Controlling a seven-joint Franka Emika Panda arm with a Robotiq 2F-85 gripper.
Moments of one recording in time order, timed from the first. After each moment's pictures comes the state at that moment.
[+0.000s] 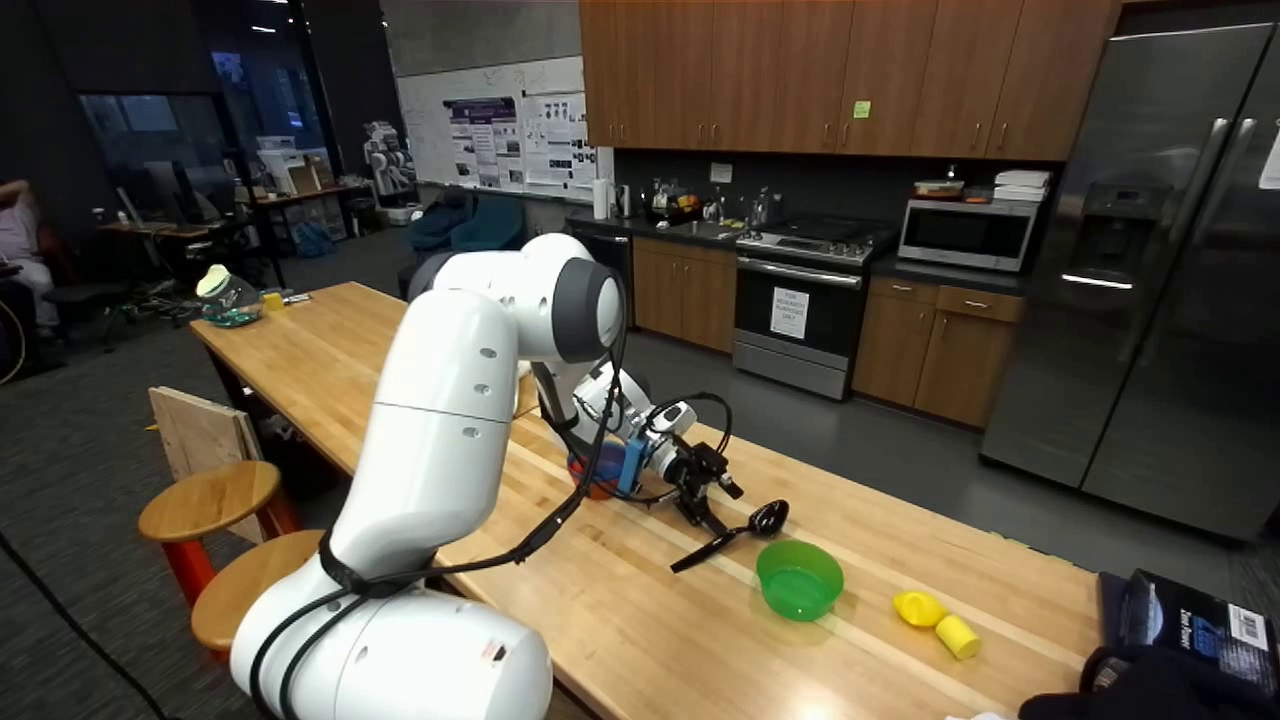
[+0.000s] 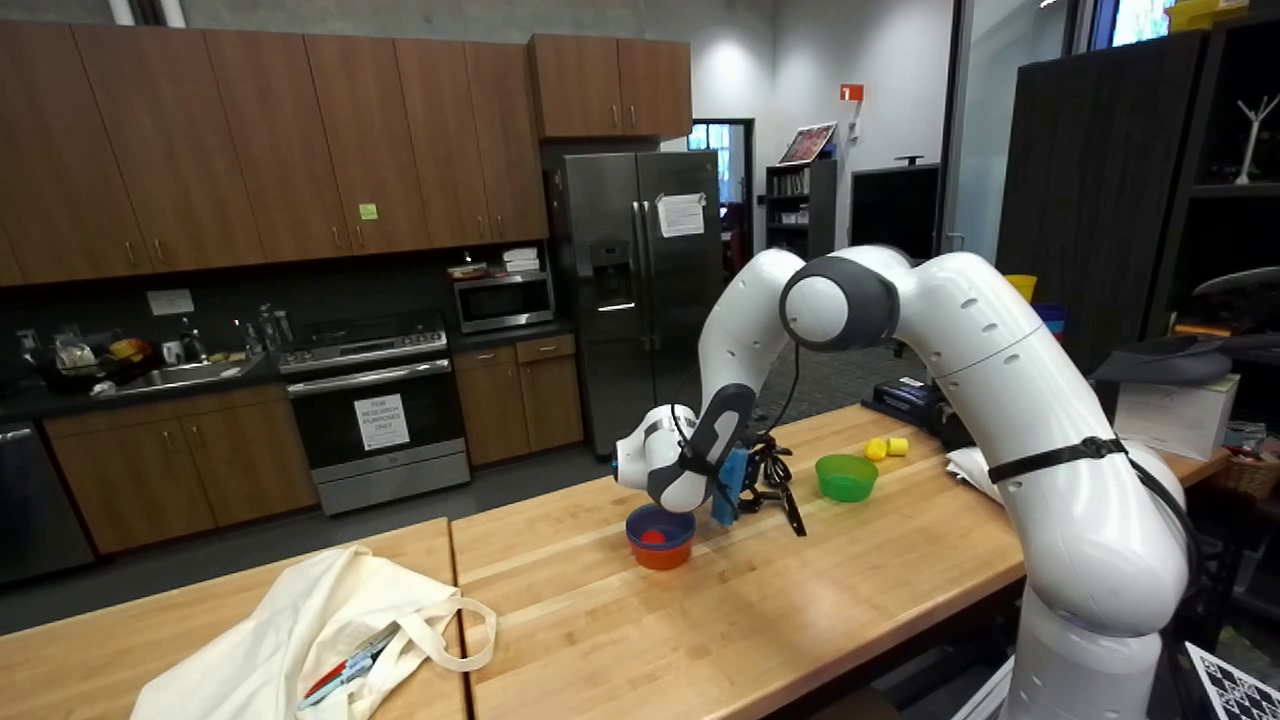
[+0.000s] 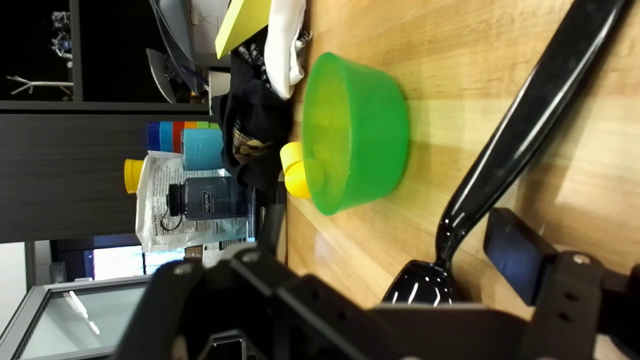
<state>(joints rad) 0.22 0.62 0.02 -1.86 -0.95 1.46 1.01</state>
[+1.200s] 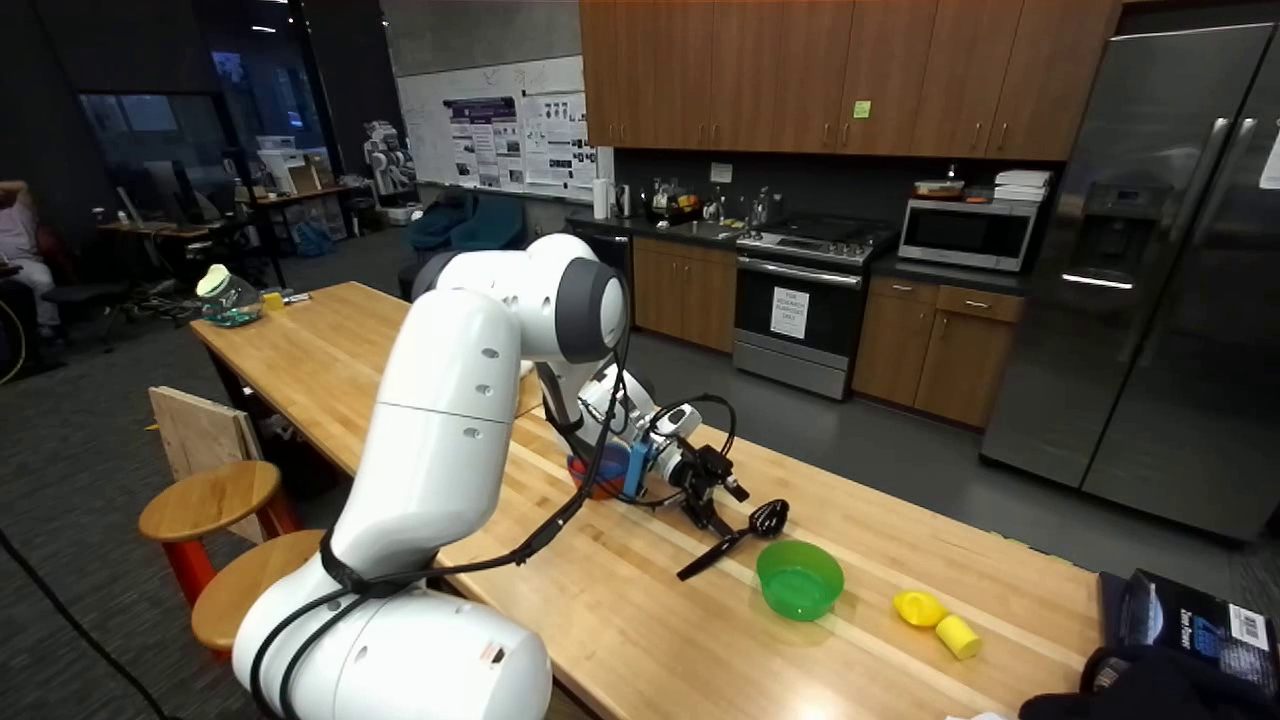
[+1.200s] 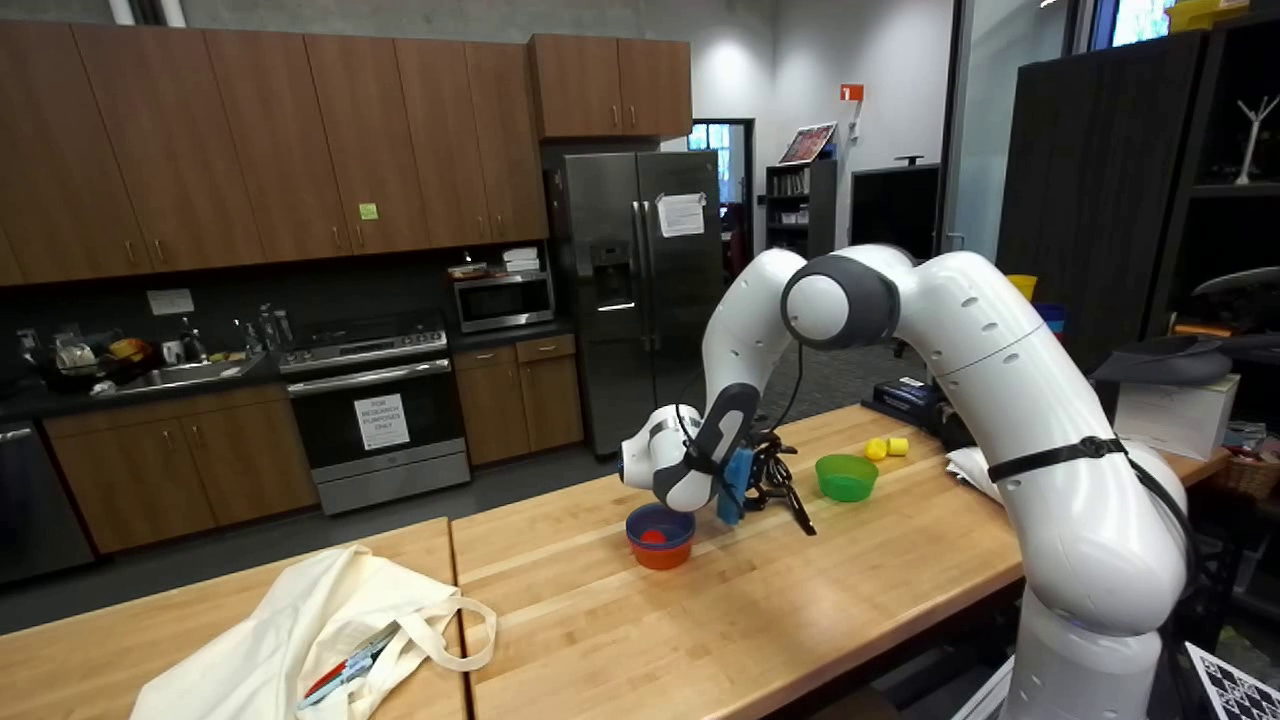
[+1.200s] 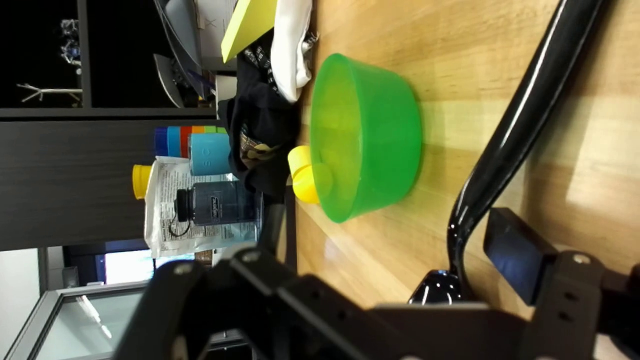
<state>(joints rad) 0.20 0.62 0.03 -1.87 -0.96 1.46 1.03</state>
